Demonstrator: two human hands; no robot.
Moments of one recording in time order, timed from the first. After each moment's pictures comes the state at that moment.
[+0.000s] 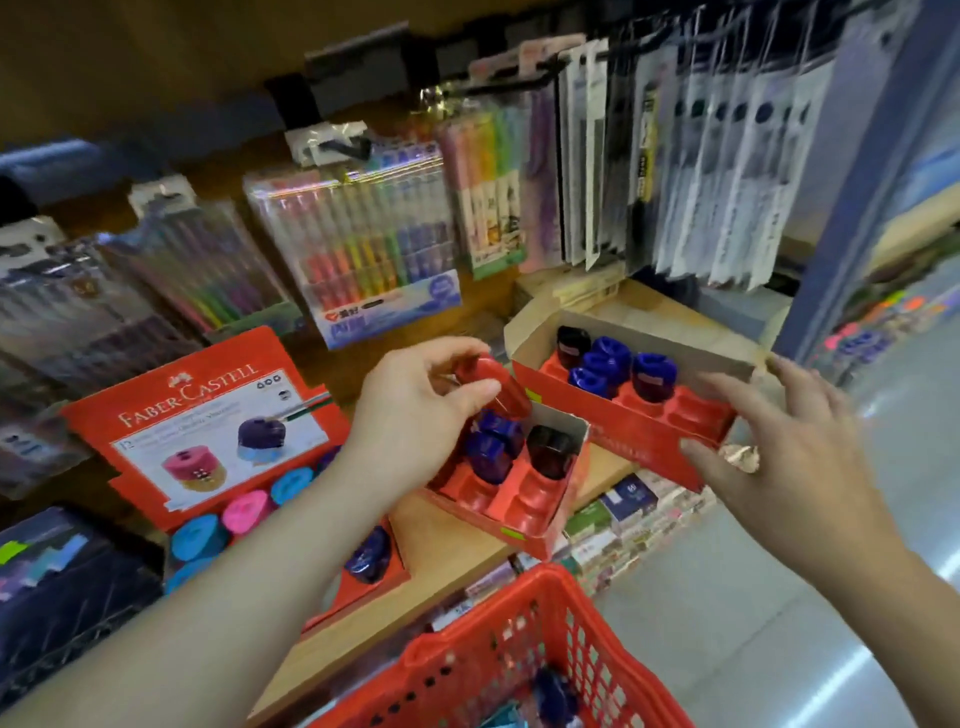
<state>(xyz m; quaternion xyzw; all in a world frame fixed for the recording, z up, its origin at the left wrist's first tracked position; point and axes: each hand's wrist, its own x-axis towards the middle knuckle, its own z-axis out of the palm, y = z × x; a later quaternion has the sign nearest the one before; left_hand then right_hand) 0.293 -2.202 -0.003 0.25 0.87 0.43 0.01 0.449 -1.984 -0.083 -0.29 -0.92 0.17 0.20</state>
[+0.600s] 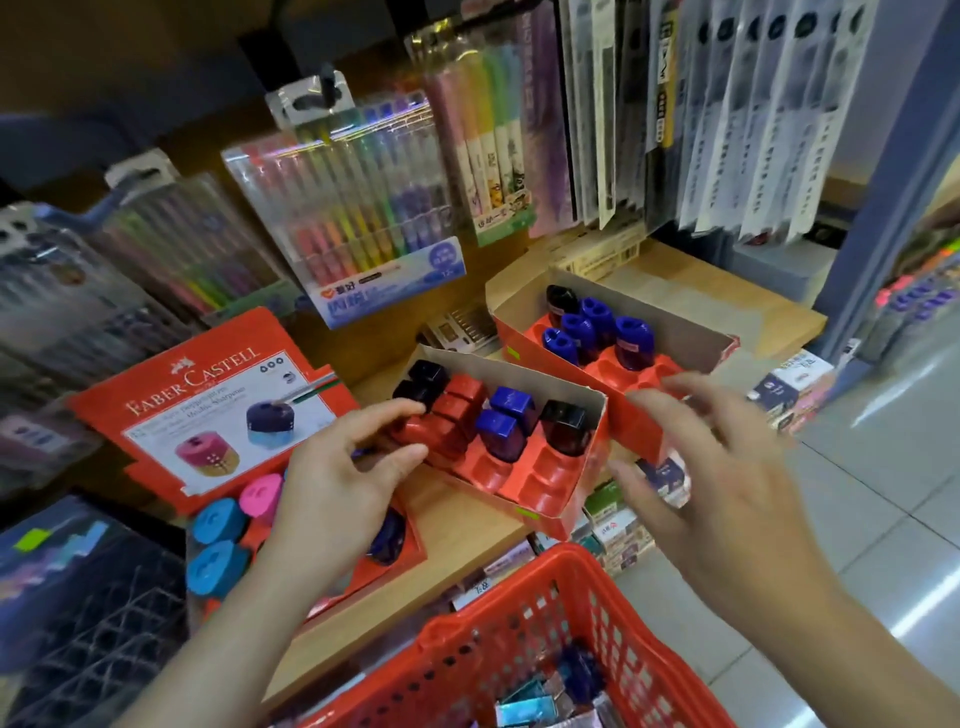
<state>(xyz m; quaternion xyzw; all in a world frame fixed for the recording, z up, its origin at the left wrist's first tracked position) 0.306 -2.267 -0.039 0.20 0.87 0.45 0.03 0.439 -2.050 -0.099 -0.14 -0.90 0.25 0.33</state>
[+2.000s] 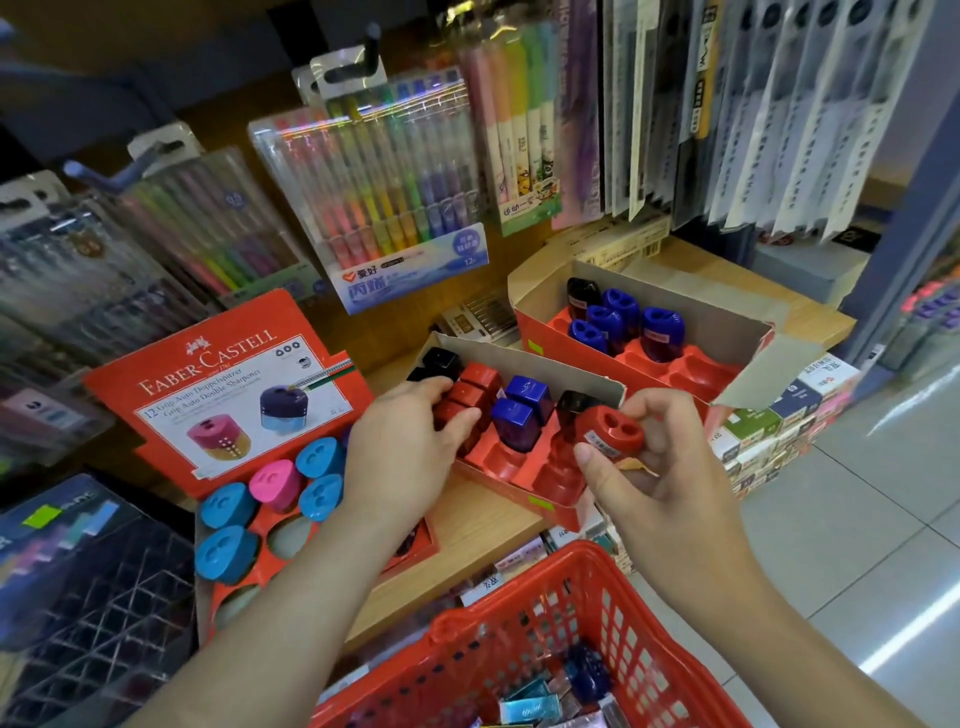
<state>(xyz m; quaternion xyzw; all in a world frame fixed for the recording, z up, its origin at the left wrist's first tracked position) 0.280 -2.234 -0.062 0.20 0.97 0.16 -0.06 0.415 -2.088 -0.100 -0.10 -0.71 0.65 0.26</state>
